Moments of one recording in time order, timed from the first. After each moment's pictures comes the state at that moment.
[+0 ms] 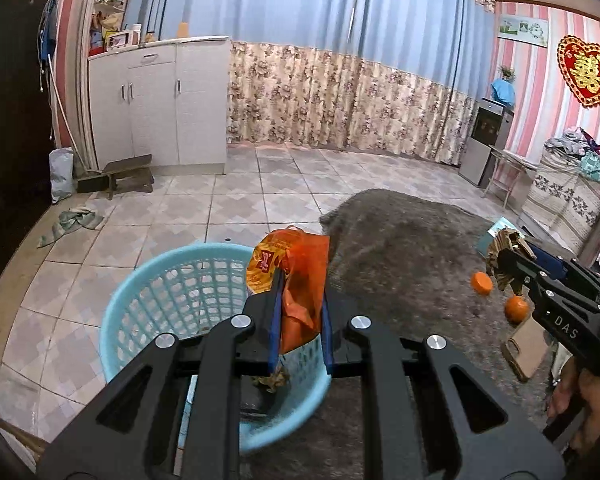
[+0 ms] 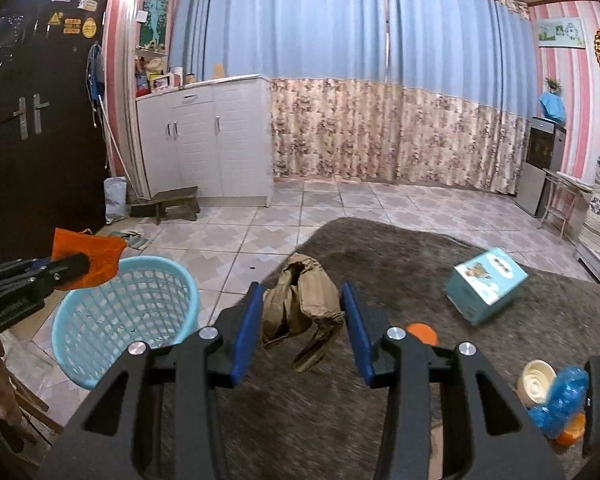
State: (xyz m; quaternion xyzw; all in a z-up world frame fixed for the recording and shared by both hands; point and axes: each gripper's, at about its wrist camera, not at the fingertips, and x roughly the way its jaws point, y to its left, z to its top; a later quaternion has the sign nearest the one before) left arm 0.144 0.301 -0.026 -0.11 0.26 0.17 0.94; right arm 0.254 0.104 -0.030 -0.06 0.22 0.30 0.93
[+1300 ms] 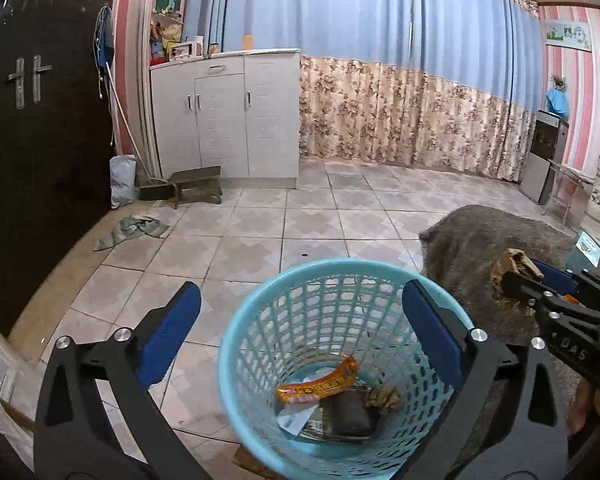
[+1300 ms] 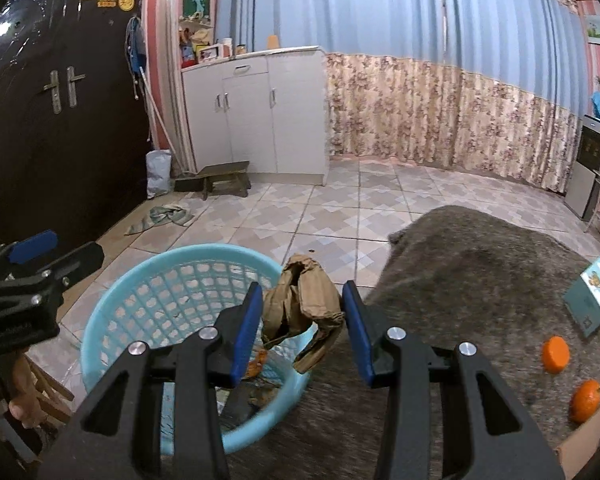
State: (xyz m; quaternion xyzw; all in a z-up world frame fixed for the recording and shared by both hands) left arm 0.110 0.397 -0.048 -0.09 0.24 0.28 0.92; right arm 0.249 0.242 -0.073 -0.09 0.26 0.37 0.89
